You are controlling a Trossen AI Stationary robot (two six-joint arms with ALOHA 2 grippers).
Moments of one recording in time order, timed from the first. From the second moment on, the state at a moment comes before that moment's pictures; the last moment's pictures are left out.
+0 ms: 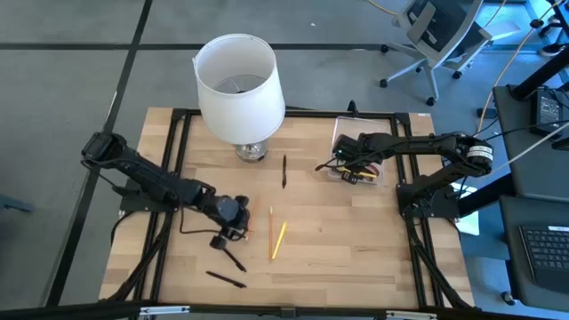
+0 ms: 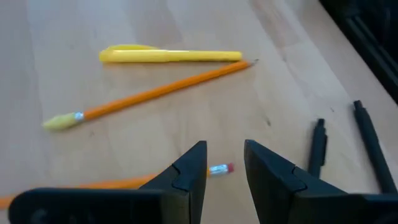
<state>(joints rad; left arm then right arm) -0.35 1.34 0.60 -0.07 0.10 -0.06 -0.37 1.47 0.81 -0.72 0.28 0.03</state>
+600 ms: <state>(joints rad) -0.22 1.46 0.82 -0.62 -0.14 -0.78 -0.37 1.47 0.81 -0.69 0.28 0.02</state>
